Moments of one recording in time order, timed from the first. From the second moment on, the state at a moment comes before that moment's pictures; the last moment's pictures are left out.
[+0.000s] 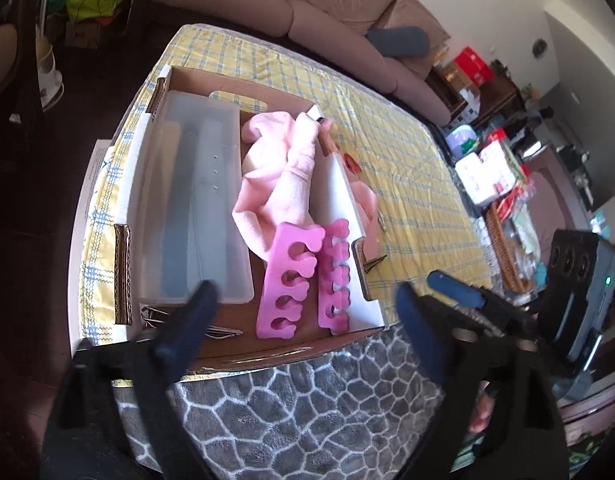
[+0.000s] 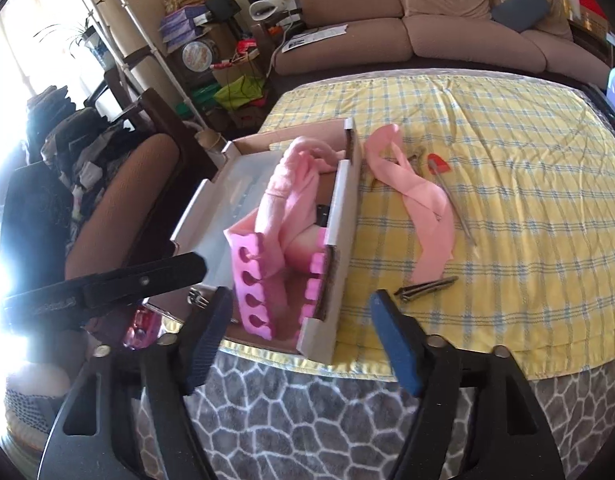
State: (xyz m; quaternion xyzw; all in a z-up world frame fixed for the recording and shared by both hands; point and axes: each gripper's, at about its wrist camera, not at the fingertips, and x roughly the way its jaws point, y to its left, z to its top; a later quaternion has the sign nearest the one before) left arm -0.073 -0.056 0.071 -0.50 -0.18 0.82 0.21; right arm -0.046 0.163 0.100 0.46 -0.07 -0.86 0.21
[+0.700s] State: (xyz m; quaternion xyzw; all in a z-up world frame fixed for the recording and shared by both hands) left arm -0.030 -0.027 0.086 -0.48 -0.08 0.86 0.16; right arm -0.028 0.203 0.110 0.45 -0.04 -0.88 0.16
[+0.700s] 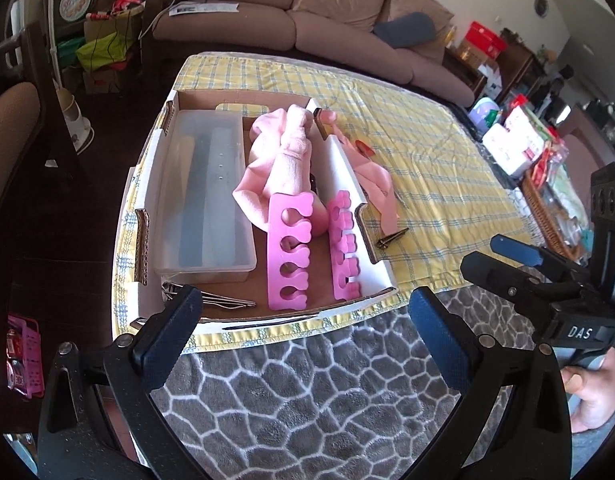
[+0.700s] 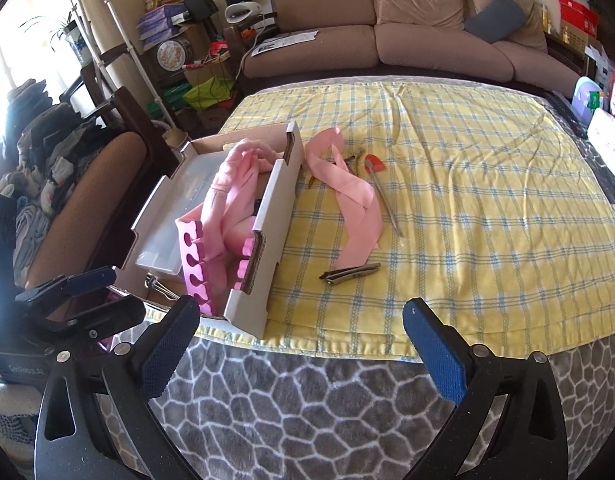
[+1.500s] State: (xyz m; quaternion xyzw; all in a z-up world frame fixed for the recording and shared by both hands) left arm -0.192 0.049 0.132 -0.49 -0.05 0.85 0.19; right arm -0.140 0.238 0.059 0.44 0.00 -0.88 0.19
